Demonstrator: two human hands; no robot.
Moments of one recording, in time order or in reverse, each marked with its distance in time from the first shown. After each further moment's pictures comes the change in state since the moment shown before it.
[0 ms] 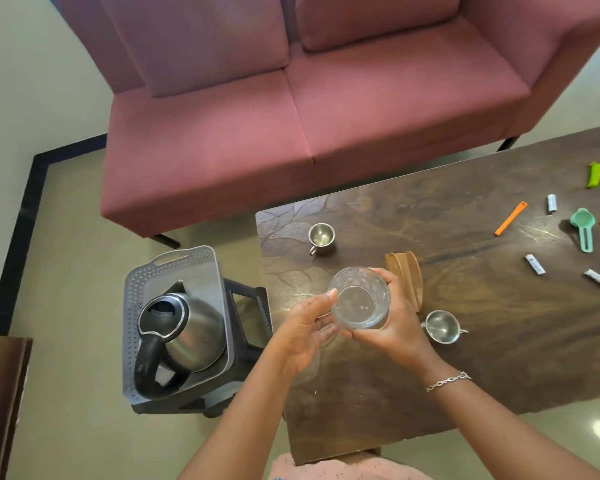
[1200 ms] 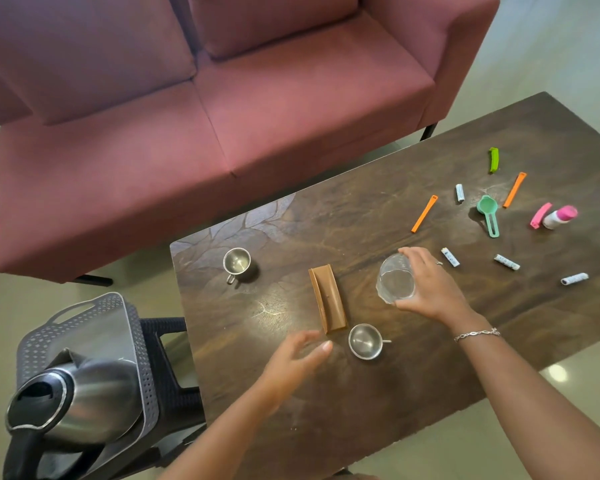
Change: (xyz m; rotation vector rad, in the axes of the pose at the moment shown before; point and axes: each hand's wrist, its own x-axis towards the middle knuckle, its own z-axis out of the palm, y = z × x) left_hand 0.059 -0.045 0.101 0.845 -0.054 0.020; right_hand 0.038 0.119 -0.211 -0.766 0.078 0.205
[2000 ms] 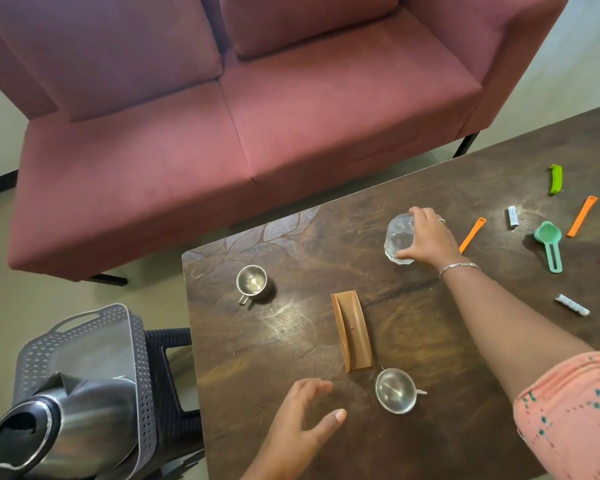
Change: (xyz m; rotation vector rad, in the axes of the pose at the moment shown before) left_hand 0.025 -0.045 -0.007 0.179 0.127 0.158; right_hand 0.181 0.003 0.027 -0.119 -0.010 0.094
